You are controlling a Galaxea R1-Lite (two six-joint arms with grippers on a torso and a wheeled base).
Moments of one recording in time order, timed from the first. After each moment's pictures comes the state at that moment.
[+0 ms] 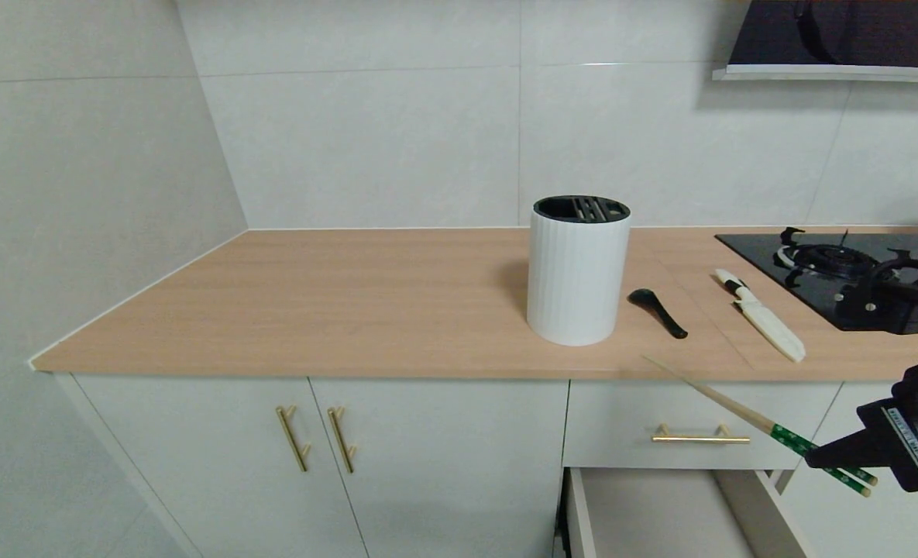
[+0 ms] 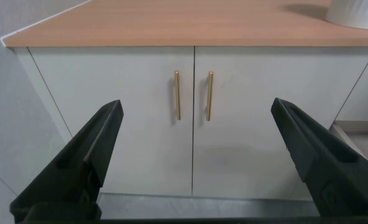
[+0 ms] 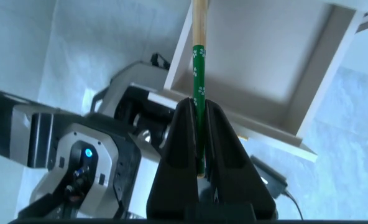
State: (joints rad) left arm 0.00 0.00 0.00 0.00 0.01 0.00; right arm 0.36 1.36 -1.11 0.76 0.13 0.14
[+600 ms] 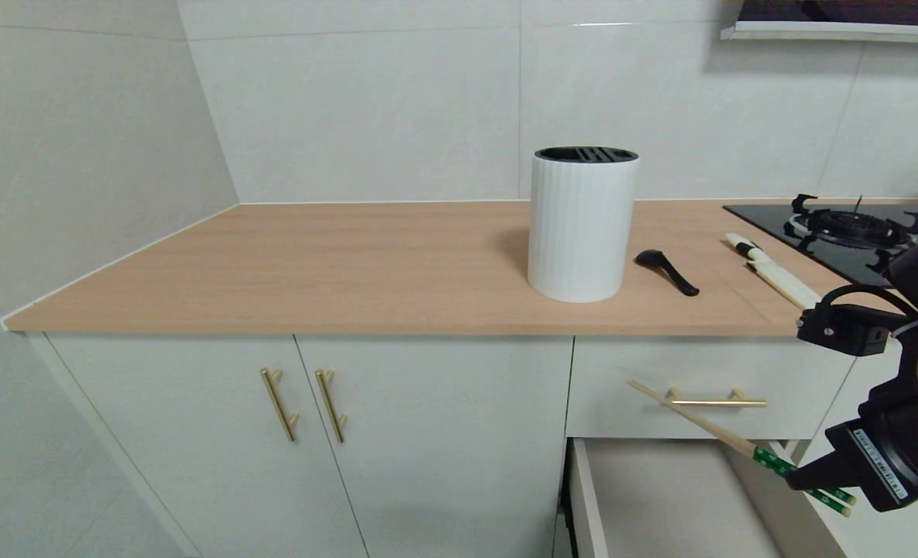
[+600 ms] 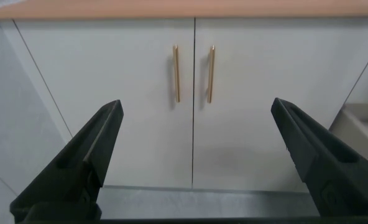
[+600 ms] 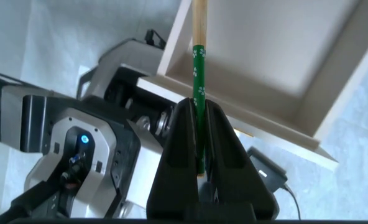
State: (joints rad) left arm 0.00 0.00 0.00 0.00 0.01 0.00; right arm 0.41 1.42 -1.09 0.76 0.13 0.14
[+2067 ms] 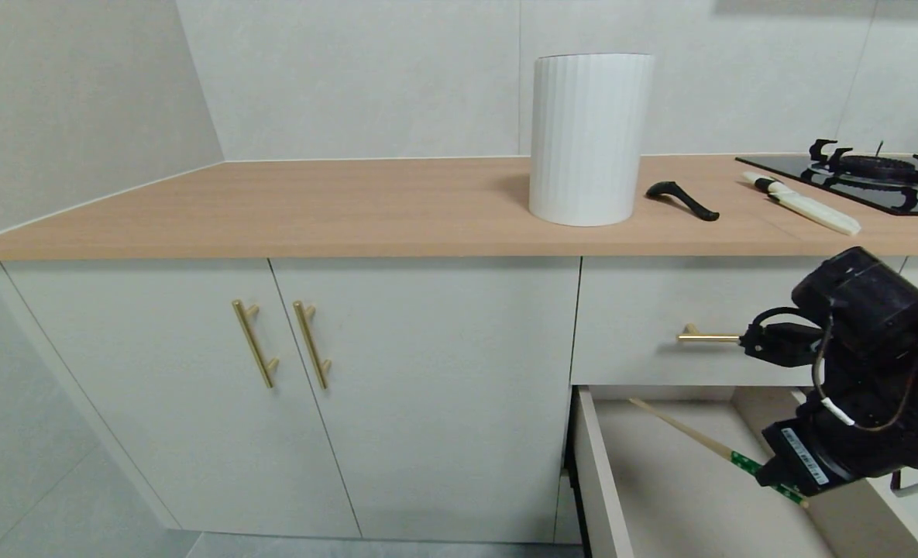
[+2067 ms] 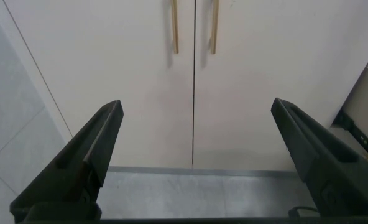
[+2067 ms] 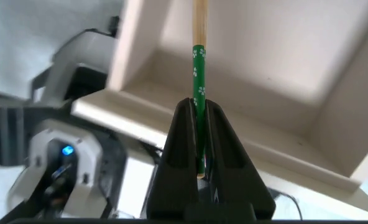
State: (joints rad) left arm 0.00 0.00 0.00 0.00 0.01 0.00; right arm 0.39 1.59 -1.09 0.70 0.03 0.15
